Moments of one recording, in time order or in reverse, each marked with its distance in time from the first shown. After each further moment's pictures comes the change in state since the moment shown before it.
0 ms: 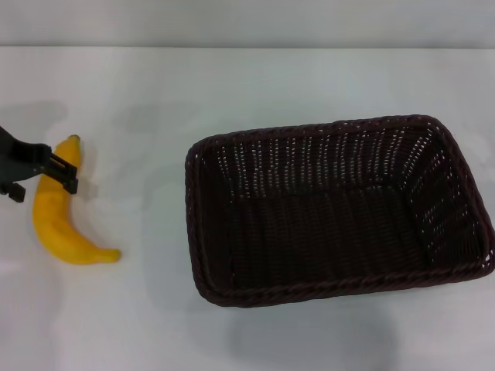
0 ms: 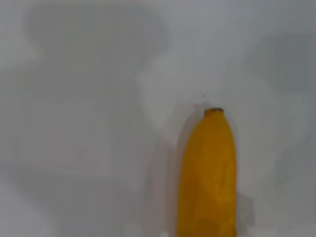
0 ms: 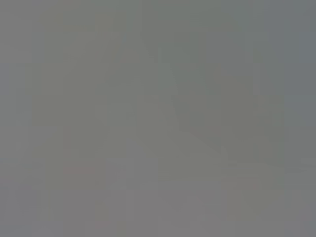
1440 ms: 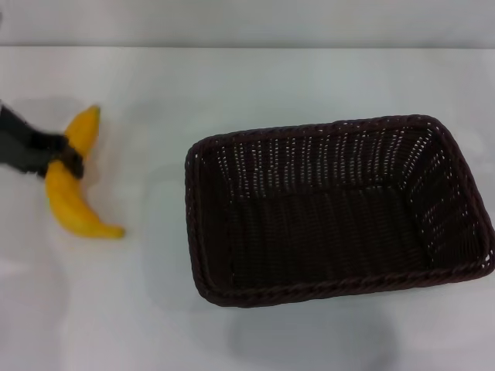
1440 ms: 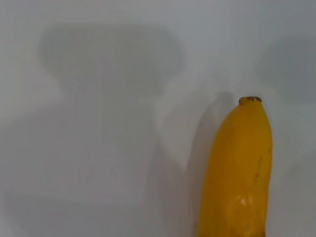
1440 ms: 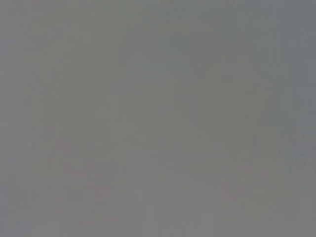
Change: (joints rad) left arm -0.004 -0.022 0.029 -0.032 -0.025 0.133 0.050; right arm 0.020 0.000 -0.012 0.014 -0.008 -0.025 0.006
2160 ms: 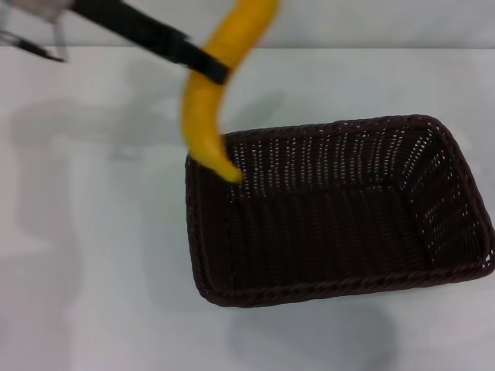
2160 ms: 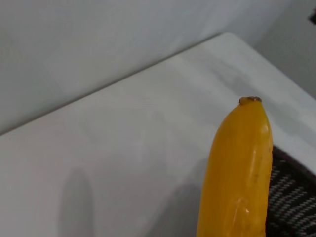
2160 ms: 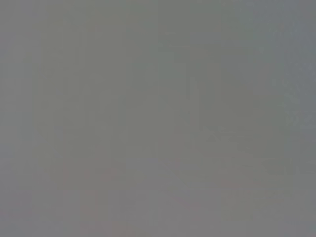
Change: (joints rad) left arm -0.107 0.019 0.106 0.181 -0.623 -0.270 0.429; right arm 0.006 0.000 0.000 -0.003 0.006 0.063 0.022
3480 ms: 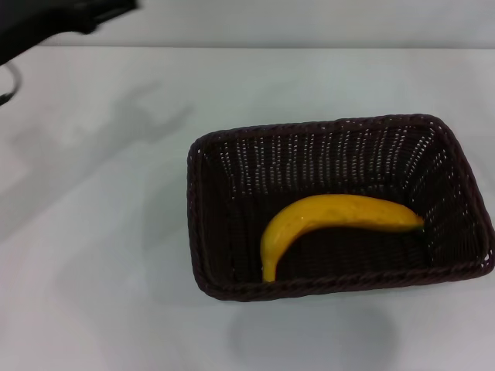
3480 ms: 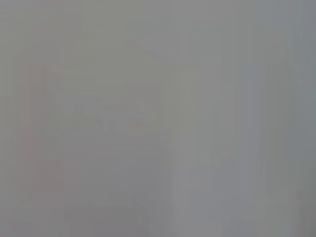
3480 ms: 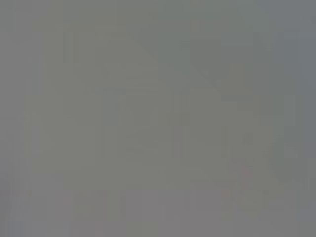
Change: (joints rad) left arm 0.644 -0.141 0.147 0.168 -0.954 0.477 0.867; right arm -0.087 -0.001 0.012 0.081 0.057 0.217 0.028
